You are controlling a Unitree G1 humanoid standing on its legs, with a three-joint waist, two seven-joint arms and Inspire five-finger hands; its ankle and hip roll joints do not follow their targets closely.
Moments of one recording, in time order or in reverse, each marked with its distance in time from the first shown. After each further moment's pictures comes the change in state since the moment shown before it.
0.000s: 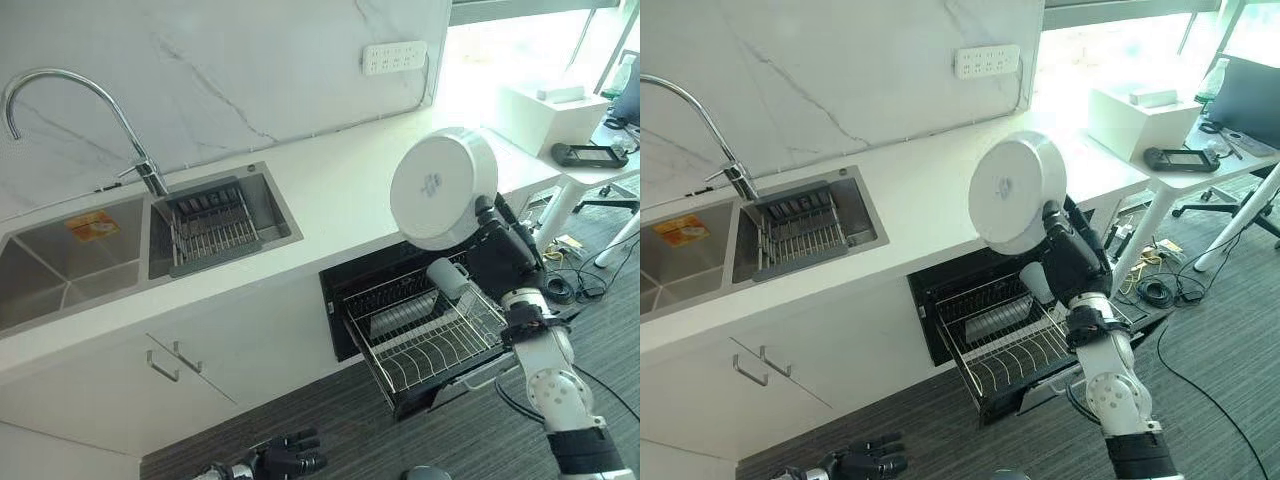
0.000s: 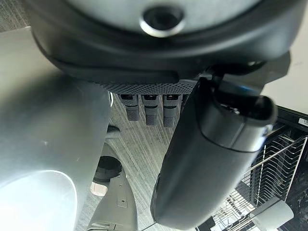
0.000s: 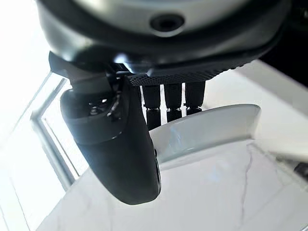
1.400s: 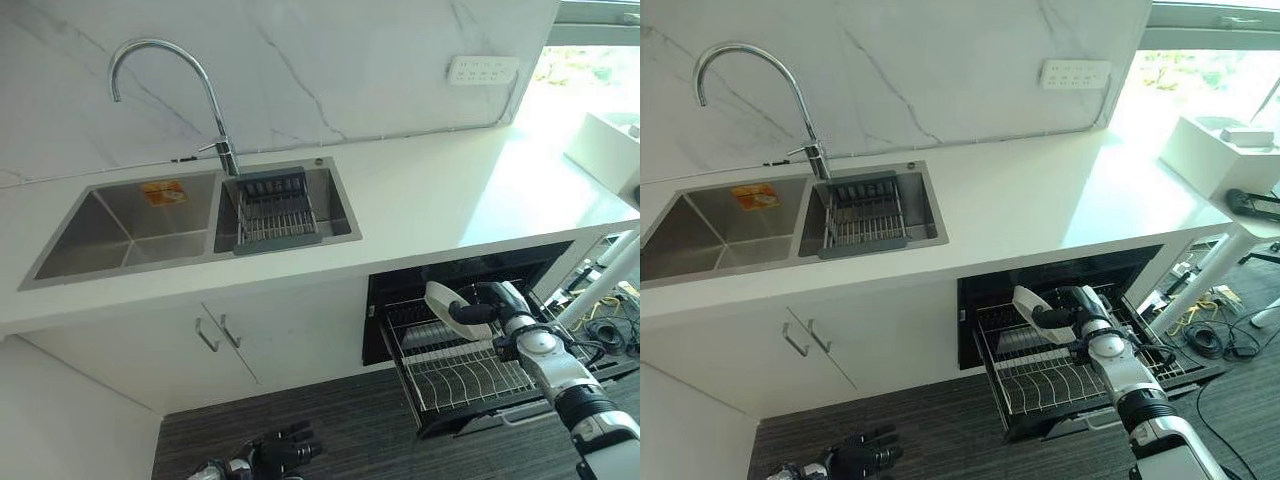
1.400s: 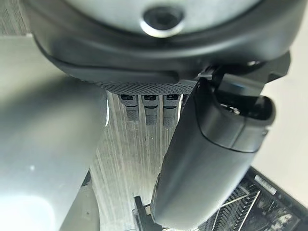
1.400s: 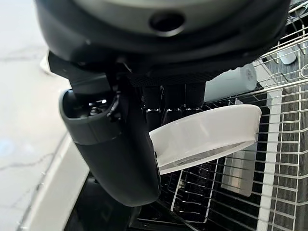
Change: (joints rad) left arm -0.025 0.011 -0.012 -0.010 -0.077 0.015 0.082; right arm -0.305 -0.143 0.305 0.828 -0.978 0.118 0.018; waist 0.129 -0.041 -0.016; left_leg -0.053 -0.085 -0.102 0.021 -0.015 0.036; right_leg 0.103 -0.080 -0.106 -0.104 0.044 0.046
